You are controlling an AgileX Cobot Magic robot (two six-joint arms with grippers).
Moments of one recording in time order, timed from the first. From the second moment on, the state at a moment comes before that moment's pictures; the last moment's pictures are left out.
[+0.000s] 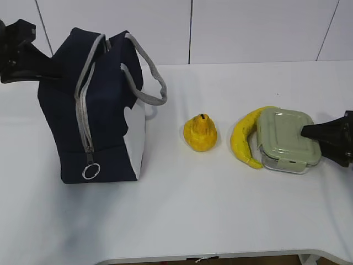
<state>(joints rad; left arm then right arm) -0.05 1.53 -1.09 -1.00 0.75 0.58 -0.46 2.05 -0.90 1.63 1.12 -1.45</state>
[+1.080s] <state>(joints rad) -0.05 1.53 -1.09 -1.08 0.80 0.58 -0.46 1.67 -0.90 1.49 1.11 -1.09</state>
